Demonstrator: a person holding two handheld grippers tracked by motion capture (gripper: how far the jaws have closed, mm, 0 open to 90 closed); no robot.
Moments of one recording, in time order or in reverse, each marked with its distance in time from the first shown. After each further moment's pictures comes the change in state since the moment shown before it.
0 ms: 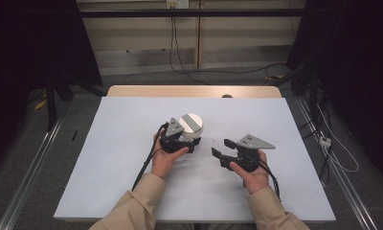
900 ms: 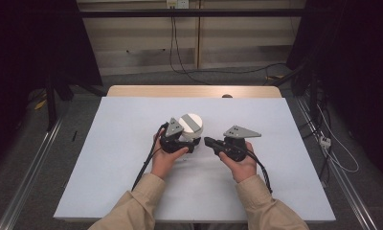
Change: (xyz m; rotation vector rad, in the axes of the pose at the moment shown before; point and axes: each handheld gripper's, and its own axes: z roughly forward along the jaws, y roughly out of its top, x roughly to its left) left arm 0.001 0.000 0.000 0.000 -0.001 0.001; right arm 0.012 0.025 0.029 0.036 0.079 -0.004
